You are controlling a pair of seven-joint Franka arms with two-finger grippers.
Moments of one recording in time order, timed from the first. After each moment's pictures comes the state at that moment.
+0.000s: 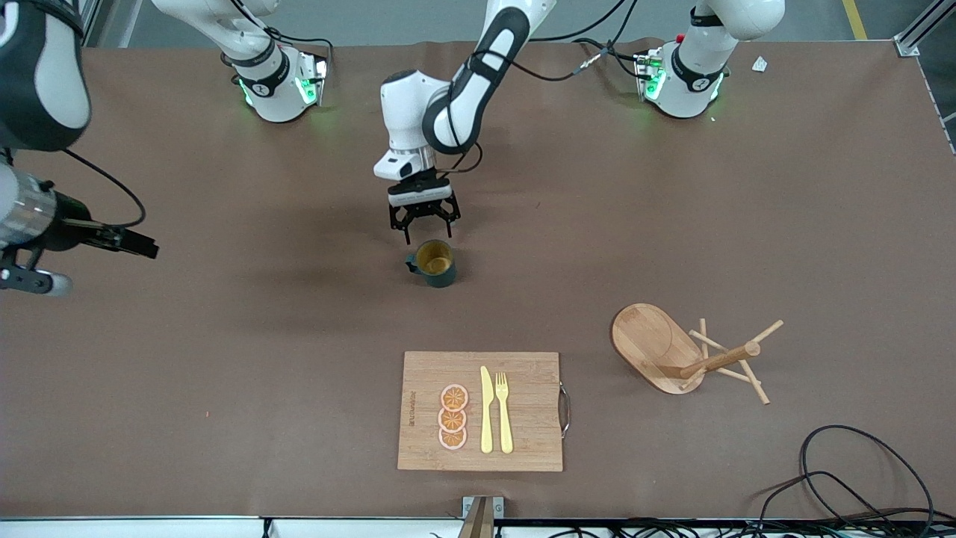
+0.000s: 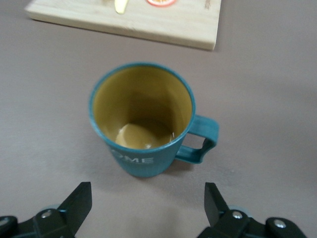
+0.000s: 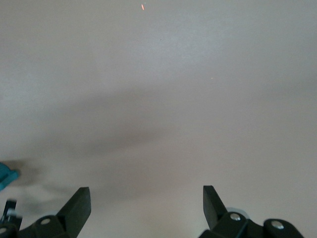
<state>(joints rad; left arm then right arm) -1.53 0.90 0.50 -1.45 0.35 2.39 -1.70 0.02 0.15 -0.04 -1.65 -0.01 1.66 0.21</state>
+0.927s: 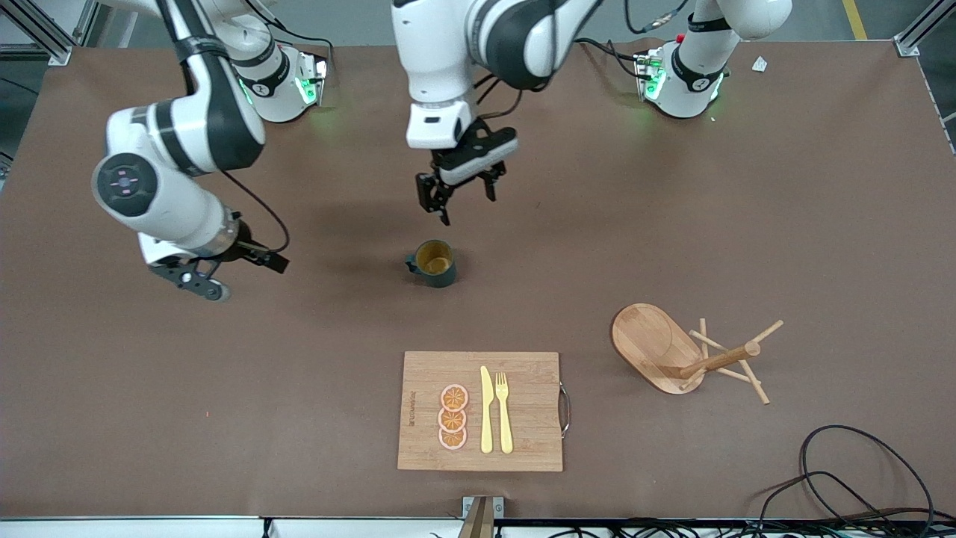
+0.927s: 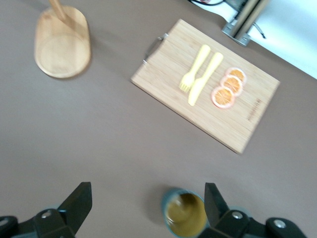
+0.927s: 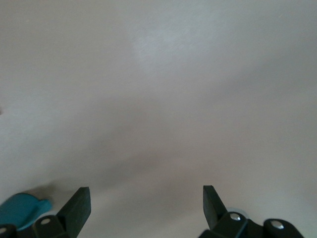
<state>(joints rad) -1.33 0.45 0.51 -1.45 0.17 1.98 -1.51 0.30 0.15 -0.03 -1.95 0.00 1.99 0.73</state>
